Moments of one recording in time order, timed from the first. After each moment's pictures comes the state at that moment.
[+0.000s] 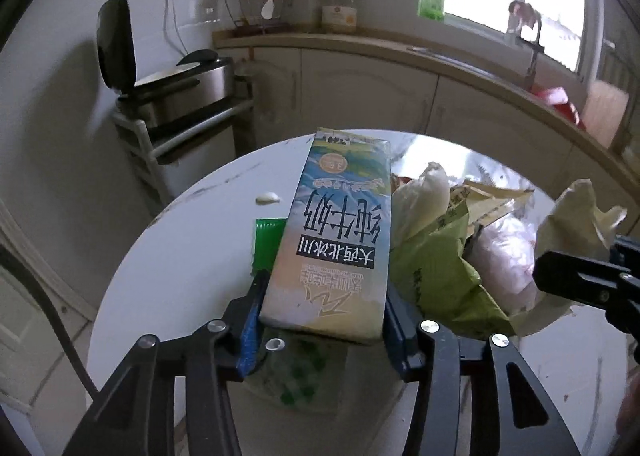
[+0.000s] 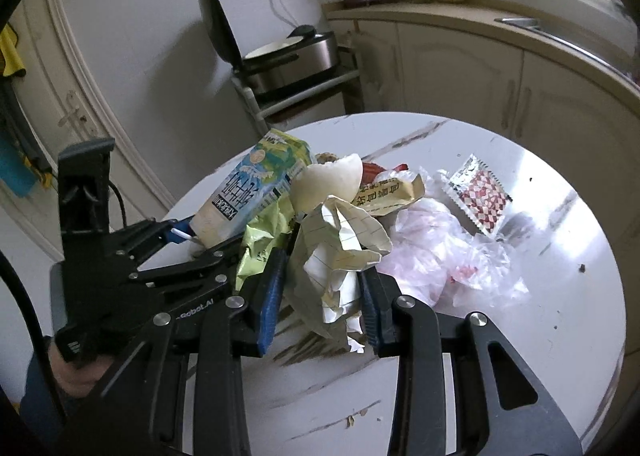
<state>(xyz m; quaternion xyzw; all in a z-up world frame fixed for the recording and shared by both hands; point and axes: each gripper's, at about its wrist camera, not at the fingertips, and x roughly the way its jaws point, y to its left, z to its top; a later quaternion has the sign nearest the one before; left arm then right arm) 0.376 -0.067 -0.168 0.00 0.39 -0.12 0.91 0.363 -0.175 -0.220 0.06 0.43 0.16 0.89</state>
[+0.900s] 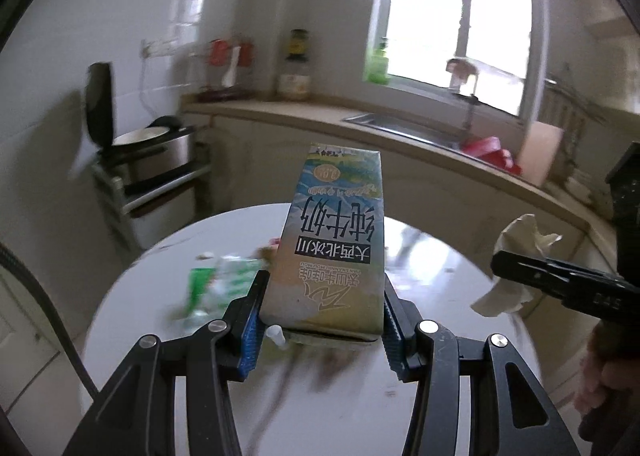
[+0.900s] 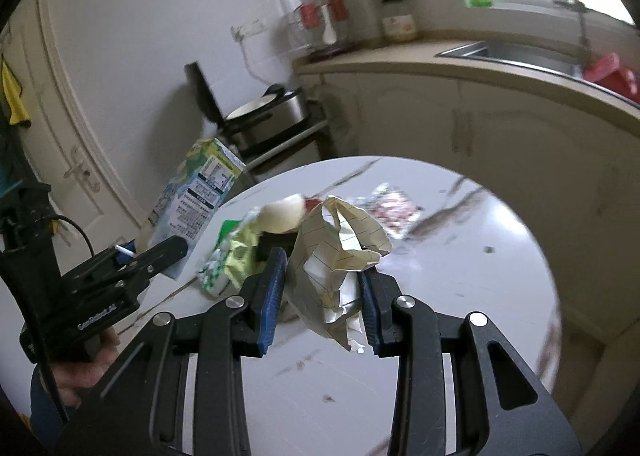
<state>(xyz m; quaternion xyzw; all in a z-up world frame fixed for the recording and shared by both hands) 0.247 -0.083 -0.123 -0.02 0.28 -0.20 0.94 0.282 -0.263 -0.166 0.11 0.35 0.11 0.92</state>
